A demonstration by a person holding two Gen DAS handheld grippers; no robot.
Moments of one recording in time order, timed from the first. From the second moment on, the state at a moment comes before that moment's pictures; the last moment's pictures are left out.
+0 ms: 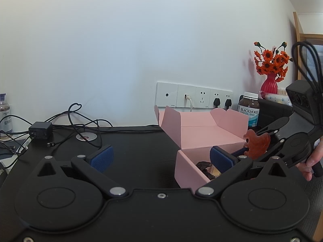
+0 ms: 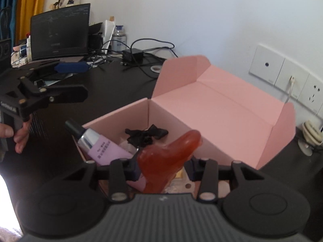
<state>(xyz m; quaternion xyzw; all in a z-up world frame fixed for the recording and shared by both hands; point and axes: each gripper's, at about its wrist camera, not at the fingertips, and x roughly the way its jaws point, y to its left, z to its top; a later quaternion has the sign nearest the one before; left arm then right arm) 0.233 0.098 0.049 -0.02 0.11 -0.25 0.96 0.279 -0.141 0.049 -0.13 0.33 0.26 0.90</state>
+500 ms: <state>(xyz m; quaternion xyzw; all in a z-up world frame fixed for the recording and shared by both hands) 0.233 0.100 0.049 -0.02 0.11 -0.25 0.96 0.306 -0.154 0.041 -0.06 0.38 0.25 0.89</state>
